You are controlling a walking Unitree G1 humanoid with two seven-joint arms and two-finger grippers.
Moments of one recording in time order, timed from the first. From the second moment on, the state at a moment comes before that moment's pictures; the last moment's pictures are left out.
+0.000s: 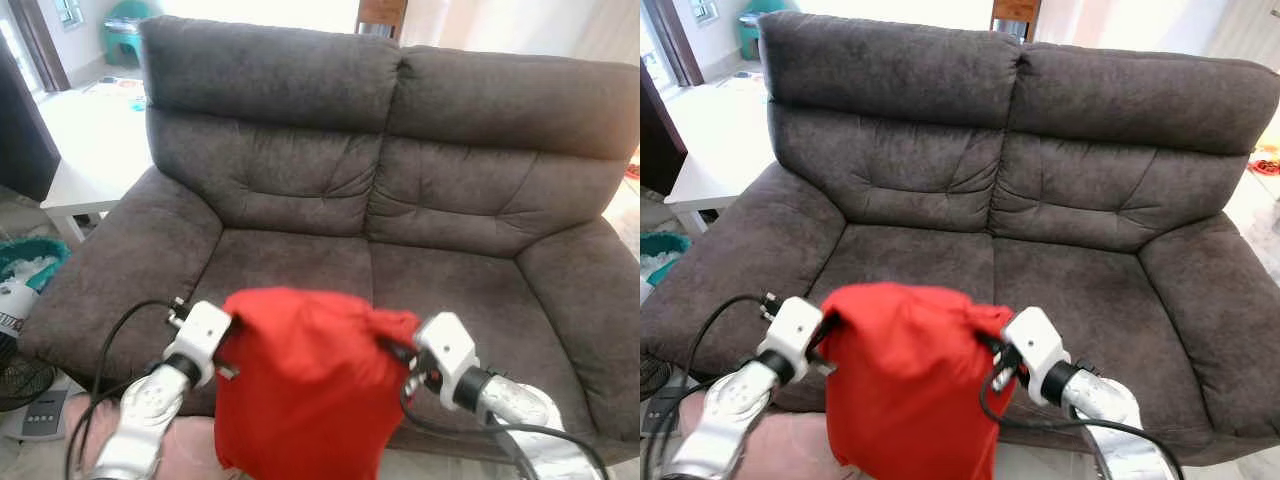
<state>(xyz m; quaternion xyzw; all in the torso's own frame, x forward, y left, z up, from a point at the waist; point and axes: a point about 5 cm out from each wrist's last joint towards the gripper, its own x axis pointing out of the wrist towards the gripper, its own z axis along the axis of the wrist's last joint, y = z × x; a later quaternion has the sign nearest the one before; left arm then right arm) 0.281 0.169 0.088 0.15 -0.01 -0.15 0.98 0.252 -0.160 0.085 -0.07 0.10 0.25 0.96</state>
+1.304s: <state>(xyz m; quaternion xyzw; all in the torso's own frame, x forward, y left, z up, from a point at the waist) 0.283 0.145 0.130 0.15 -0.09 -0.04 0.98 0.266 -0.114 0.090 0.05 0.03 0.10 0.99</state>
